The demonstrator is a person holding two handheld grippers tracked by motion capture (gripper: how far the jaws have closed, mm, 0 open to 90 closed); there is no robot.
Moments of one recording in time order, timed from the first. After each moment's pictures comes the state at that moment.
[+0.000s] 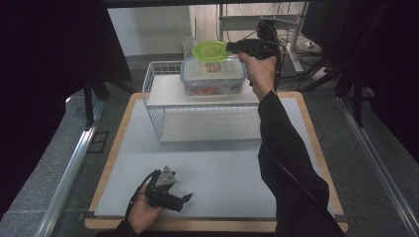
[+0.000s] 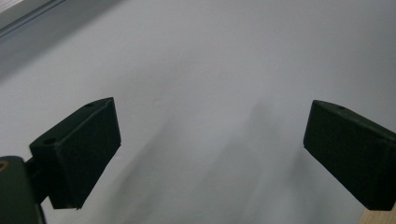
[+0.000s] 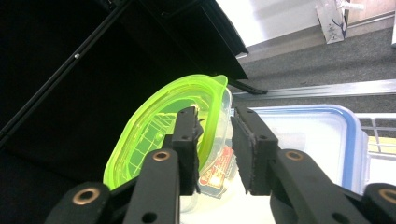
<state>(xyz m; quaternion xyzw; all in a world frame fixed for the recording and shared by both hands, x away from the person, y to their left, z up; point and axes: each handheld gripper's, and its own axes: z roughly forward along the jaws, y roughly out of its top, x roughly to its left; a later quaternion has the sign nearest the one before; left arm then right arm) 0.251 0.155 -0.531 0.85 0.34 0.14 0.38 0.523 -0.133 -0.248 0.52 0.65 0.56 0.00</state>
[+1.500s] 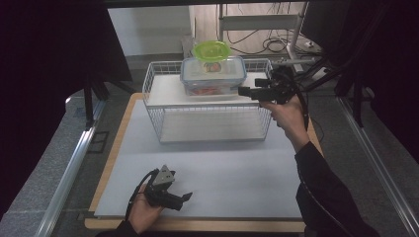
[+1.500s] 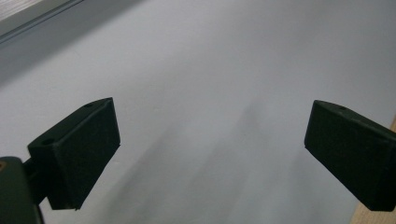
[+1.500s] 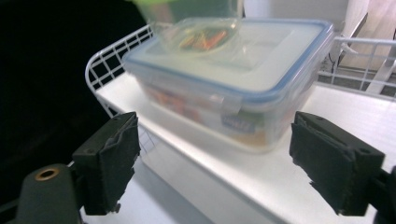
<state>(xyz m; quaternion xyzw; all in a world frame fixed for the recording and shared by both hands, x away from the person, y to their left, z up) 0.251 0.158 -0.528 0.84 0.34 0.13 0.40 0.433 -0.182 -0.303 0.36 0.76 0.53 0.11</state>
